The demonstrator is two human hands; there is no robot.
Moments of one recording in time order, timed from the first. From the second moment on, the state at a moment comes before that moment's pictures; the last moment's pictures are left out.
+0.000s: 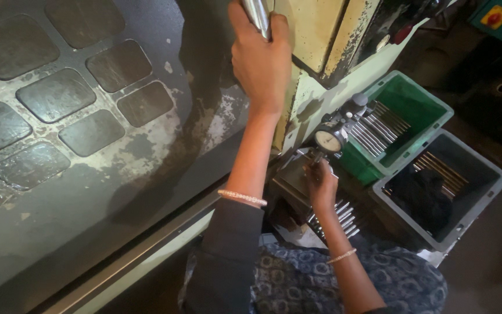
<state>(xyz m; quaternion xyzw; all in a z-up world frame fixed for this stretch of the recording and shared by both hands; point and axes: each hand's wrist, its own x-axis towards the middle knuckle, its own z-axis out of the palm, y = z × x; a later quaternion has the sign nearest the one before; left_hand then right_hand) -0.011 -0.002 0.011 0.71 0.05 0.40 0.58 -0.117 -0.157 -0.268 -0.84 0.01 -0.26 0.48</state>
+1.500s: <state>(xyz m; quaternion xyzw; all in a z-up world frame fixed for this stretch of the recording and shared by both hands) -0.123 0.000 -0.111 0.63 -0.08 0.35 0.69 -0.211 -0.162 -0.230 -0.85 -0.03 -0.30 0.42</state>
